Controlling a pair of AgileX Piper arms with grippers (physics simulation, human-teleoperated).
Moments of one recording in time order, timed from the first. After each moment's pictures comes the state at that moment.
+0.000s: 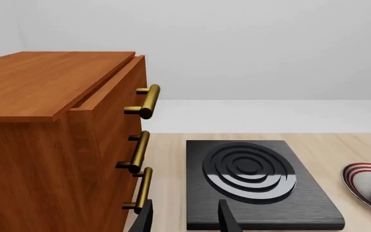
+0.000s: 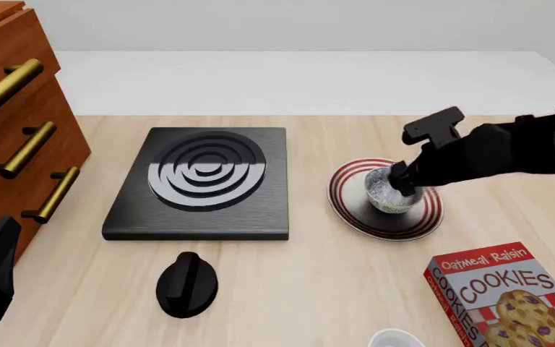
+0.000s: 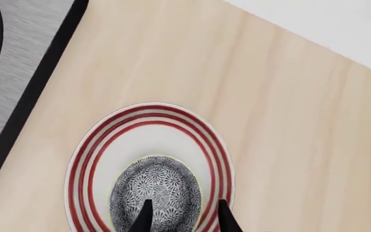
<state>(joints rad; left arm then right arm) 0.00 0.00 0.00 0.00 0.00 0.14 1.71 -0.91 0.15 -0.27</state>
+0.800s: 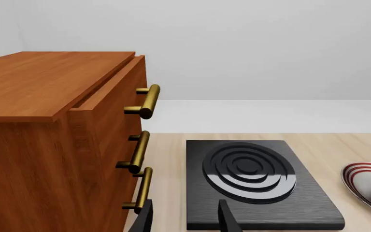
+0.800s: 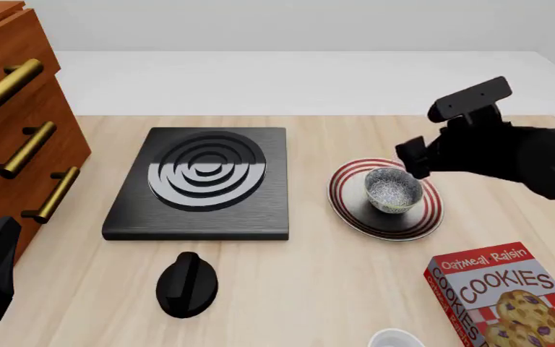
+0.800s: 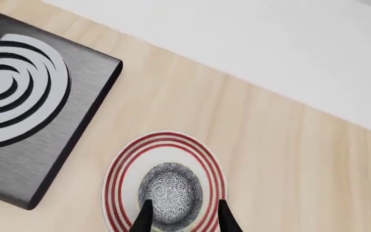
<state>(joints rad) 0.00 0.00 0.00 0.00 0.00 0.20 1.37 -0.73 0.01 -0.22</state>
